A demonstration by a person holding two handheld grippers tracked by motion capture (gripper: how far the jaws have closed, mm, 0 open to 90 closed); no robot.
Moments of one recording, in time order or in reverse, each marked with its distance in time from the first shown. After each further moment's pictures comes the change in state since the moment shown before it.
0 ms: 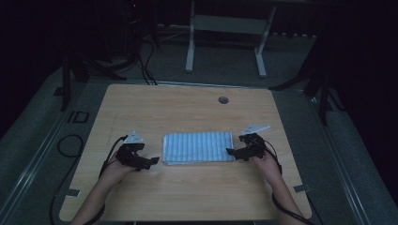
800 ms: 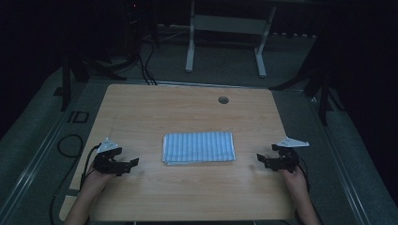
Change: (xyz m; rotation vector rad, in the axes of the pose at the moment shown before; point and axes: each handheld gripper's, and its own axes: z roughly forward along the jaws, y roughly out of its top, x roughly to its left) left arm 0.030 -0.048 -0.038 -0.095 0.124 -0.126; right arm -0.042 -0.083 -0.067 -0.098 -0.183 0.147
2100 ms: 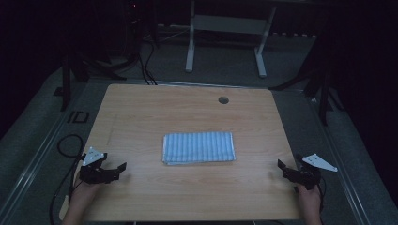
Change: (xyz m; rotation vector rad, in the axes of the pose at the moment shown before) left arm 0.007 -0.033 -0.025 -0.070 0.135 0.002; right arm -0.018 -0.060 -0.050 -0.209 -0.215 0.119
